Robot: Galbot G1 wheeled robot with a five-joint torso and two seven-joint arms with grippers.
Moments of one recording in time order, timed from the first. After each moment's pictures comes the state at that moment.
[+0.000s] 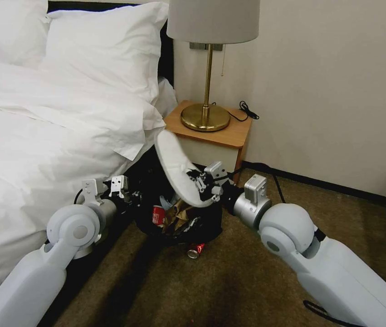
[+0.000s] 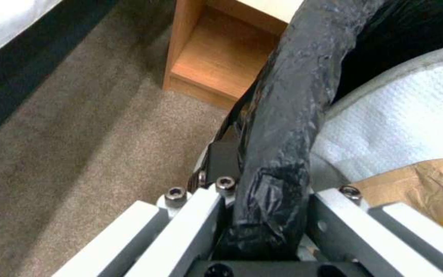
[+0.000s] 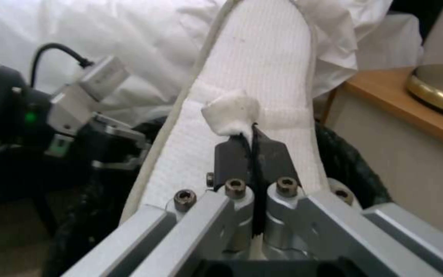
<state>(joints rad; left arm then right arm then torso) 0.98 -0.90 -0.30 -2.06 -1.28 0.74 -0.55 -0.81 0.96 -0.08 2.18 0.64 -0.52 0.03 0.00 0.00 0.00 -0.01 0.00</state>
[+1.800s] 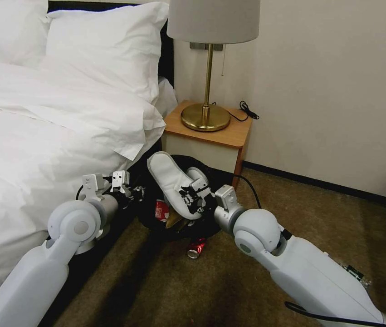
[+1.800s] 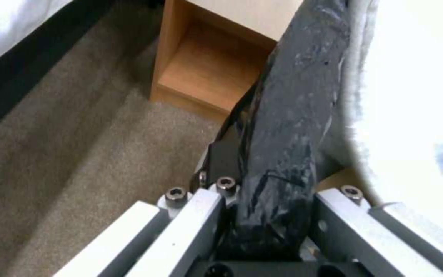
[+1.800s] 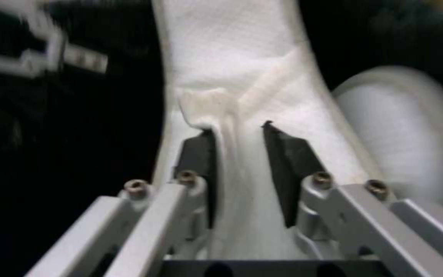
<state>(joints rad) 0.96 -0.92 -0.31 -2.06 -1.28 0.74 -0.52 -0.72 1.02 -0.21 2.02 0.63 -0.63 0.17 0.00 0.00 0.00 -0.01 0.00</state>
